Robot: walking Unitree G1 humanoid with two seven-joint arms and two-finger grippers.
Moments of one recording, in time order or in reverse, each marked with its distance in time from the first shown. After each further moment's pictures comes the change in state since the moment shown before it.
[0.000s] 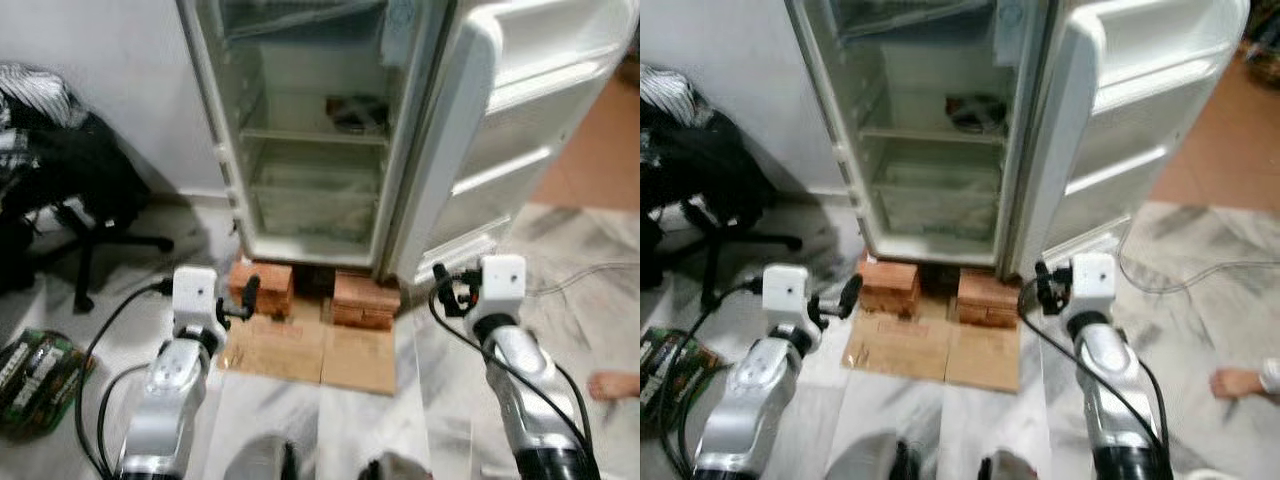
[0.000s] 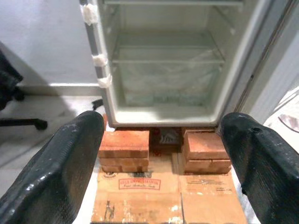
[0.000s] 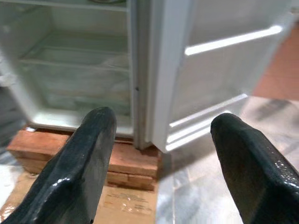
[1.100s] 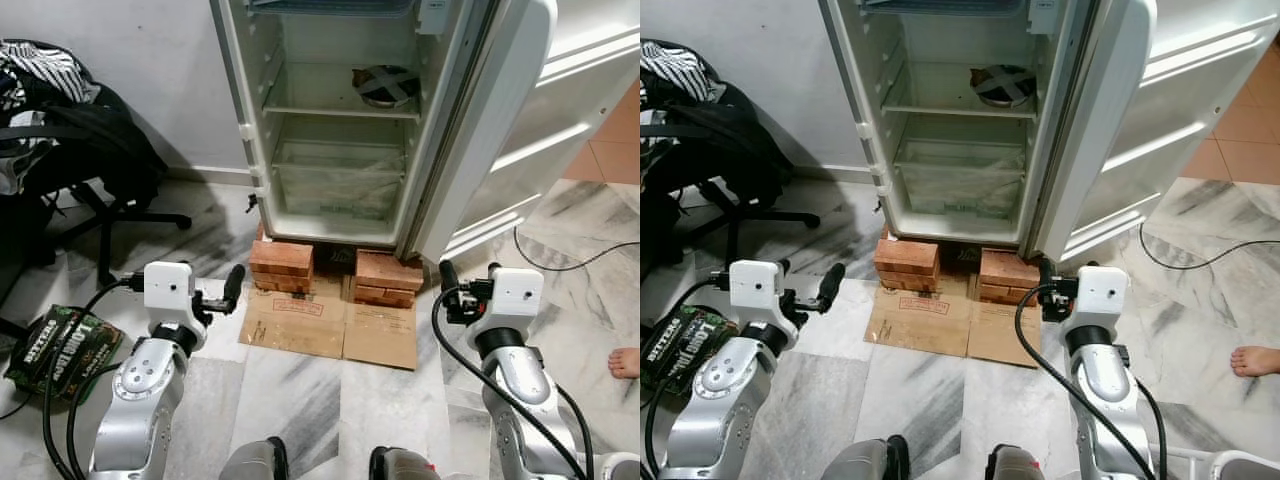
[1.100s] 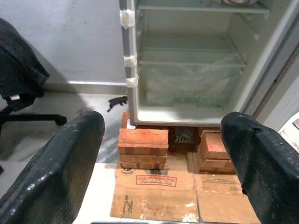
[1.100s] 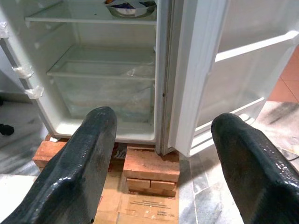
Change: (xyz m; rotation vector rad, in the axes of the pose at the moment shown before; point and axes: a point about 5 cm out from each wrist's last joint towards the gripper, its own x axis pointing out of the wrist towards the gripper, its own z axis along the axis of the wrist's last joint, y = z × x) left arm -0.017 0.016 0.018 -0.018 -0.064 -0.004; right arm -0.027 0.016 0.011 0.046 -0.140 -0.044
